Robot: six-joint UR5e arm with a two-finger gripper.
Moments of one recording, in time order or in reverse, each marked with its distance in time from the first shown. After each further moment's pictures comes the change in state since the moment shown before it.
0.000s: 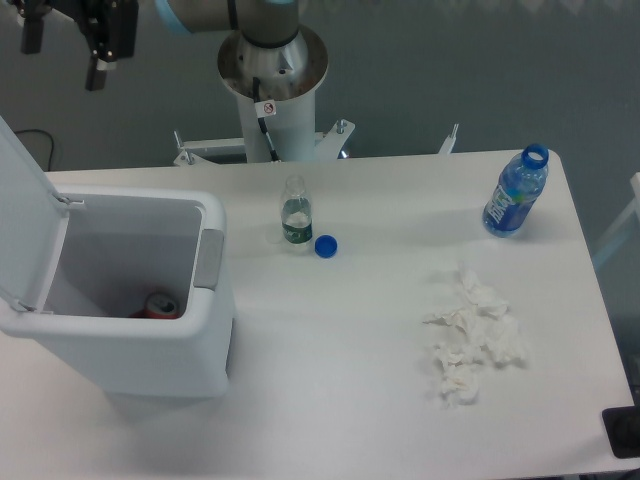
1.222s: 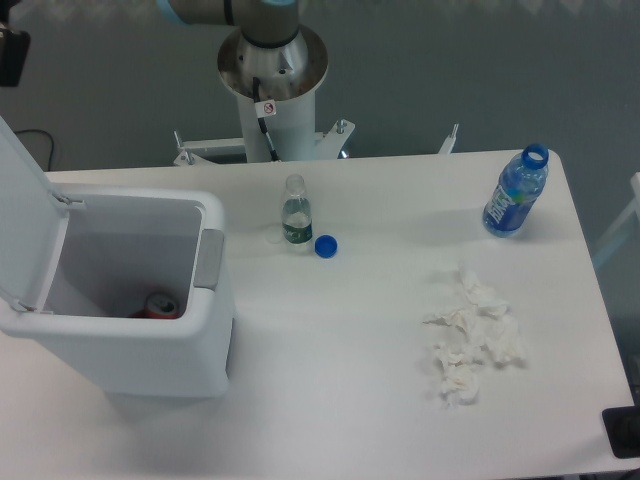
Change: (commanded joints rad) arm -0.163 -0.097 0.049 0.074 -0.109 0.000
